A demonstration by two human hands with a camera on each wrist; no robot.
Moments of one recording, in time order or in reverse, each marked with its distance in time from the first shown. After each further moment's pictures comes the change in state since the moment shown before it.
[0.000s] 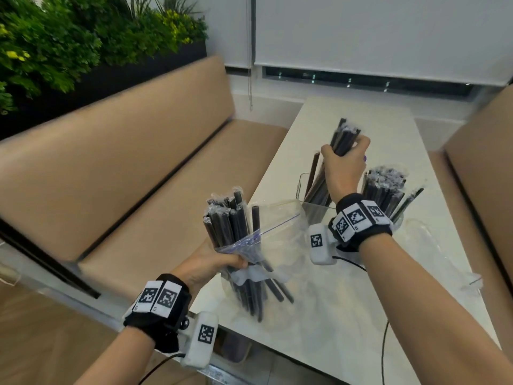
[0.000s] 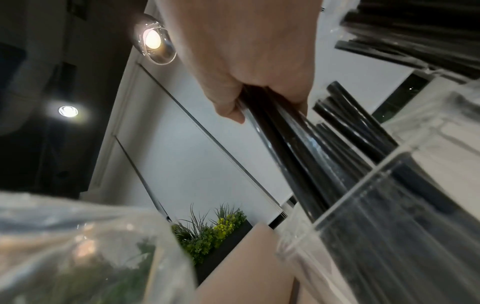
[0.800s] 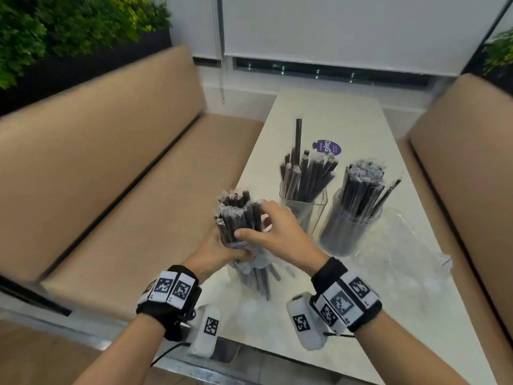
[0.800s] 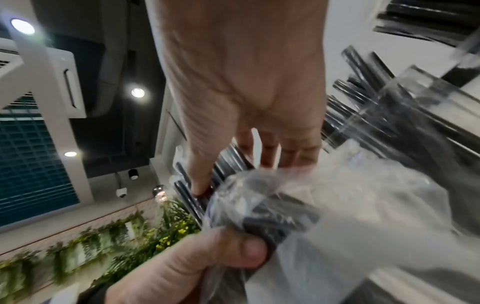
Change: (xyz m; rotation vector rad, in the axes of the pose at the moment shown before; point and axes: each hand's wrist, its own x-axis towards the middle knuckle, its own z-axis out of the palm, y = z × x) left_hand 0.031 0.024 0.025 0.128 -0.044 0.118; right_hand -0.115 0.003 -0.008 -0.332 -0.825 -0.104
